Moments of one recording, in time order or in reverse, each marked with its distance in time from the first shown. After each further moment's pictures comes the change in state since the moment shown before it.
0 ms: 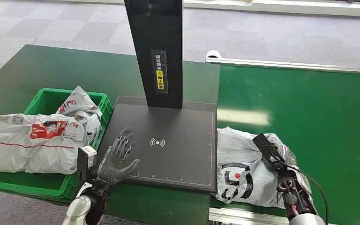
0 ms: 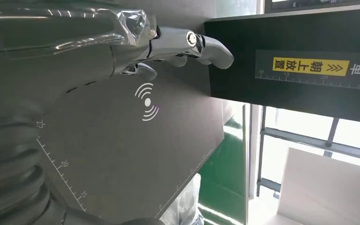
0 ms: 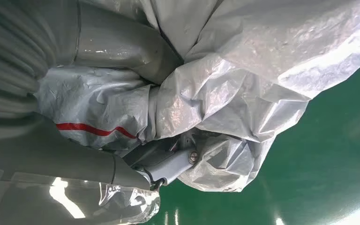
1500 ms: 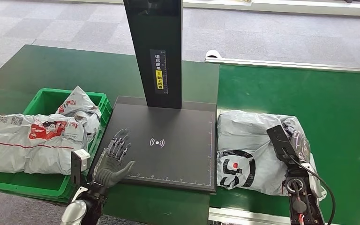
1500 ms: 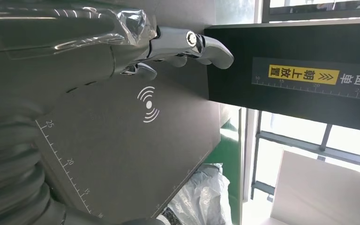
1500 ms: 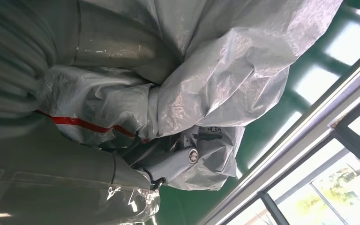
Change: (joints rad) left arm 0.044 -0.007 0.026 -0.058 0.006 -0.009 0.005; right arm 0.138 0.041 -0.022 -0.421 -0.145 -0.073 -0.113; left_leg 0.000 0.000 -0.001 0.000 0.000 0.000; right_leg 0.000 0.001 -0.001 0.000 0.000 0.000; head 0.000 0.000
